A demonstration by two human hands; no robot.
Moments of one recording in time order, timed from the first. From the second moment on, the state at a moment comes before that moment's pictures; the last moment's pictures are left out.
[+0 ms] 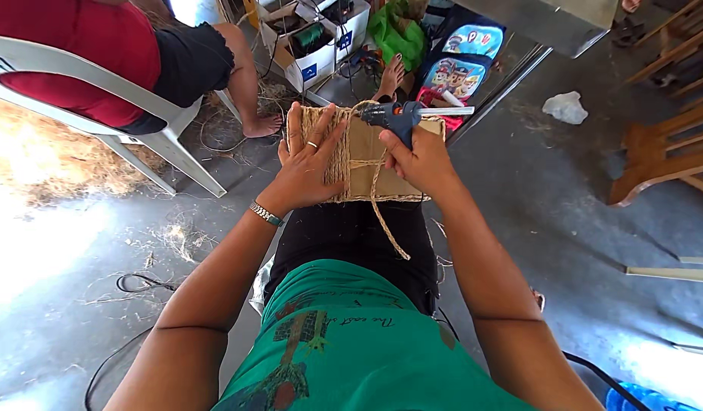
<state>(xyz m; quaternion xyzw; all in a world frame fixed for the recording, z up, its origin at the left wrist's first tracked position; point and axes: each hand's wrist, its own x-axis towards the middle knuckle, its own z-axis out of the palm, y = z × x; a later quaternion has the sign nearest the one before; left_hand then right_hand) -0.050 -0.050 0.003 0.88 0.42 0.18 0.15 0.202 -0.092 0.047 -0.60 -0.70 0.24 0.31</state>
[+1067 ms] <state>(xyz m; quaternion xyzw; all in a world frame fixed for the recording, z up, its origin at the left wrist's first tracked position) -0.051 -0.051 0.003 0.87 0.43 0.19 0.15 0.199 -0.122 0.052 -0.60 -0.71 0.26 0.25</state>
